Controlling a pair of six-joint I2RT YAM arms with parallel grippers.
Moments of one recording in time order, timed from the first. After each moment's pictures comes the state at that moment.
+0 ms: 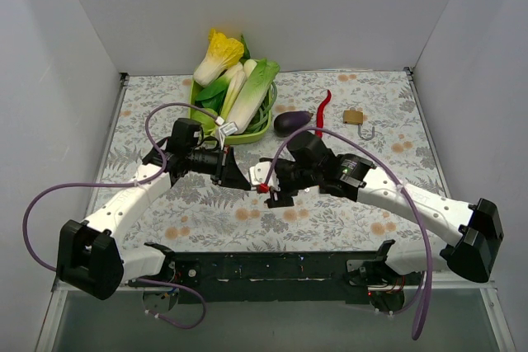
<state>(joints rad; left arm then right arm) -0.39 1.21 0.88 -0.45 1.06 -0.29 0.98 1.26 1.08 -0.48 -0.48 -0.72</state>
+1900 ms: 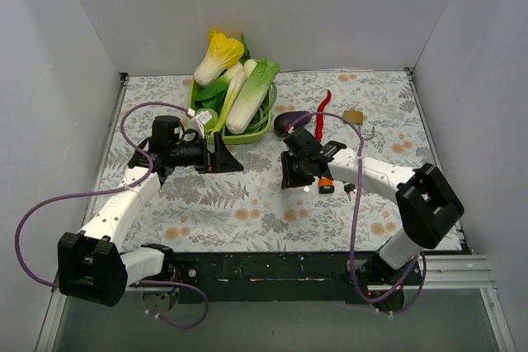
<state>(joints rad) -0.22 1.16 0.85 -0.38 0.87 -0.40 0.78 1.57 1.03 -0.51 -0.03 0.55</state>
